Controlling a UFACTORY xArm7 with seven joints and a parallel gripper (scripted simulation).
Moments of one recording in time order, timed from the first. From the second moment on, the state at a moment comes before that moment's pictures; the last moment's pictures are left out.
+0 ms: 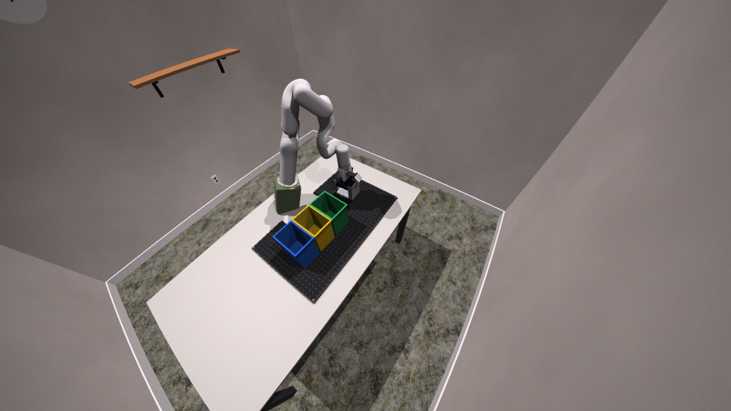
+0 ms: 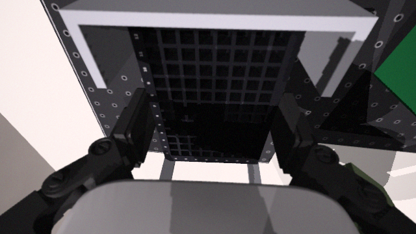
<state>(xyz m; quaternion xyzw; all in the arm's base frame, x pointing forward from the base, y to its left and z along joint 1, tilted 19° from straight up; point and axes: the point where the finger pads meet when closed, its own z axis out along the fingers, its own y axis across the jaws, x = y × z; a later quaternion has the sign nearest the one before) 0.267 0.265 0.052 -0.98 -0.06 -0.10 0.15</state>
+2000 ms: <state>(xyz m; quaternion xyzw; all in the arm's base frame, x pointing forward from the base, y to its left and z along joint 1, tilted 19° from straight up) 0.253 0.240 0.135 -0.98 -0.06 -0.09 0.14</state>
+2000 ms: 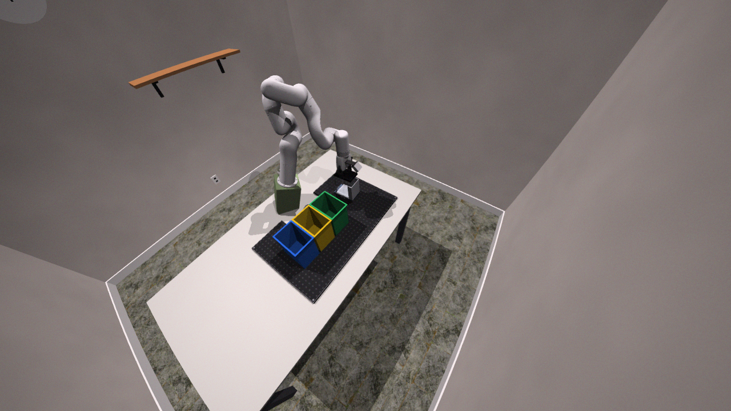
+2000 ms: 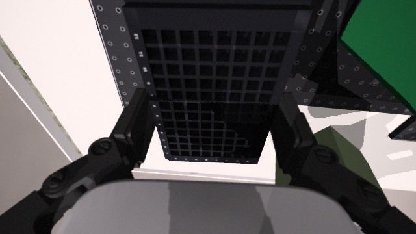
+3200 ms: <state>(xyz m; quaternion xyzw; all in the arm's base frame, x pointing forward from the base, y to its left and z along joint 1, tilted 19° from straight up) 0.244 0.225 0.186 -0.98 -0.06 -0.09 0.14</state>
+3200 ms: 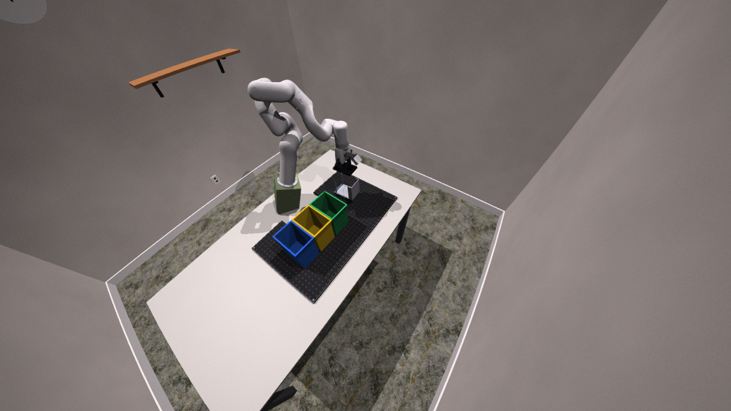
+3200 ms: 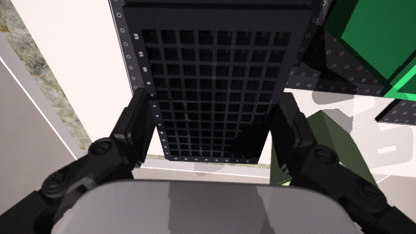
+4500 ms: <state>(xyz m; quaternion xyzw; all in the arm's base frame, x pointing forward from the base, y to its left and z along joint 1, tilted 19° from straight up) 0.257 0.154 0.166 -0.99 0.00 -0.09 0.14</state>
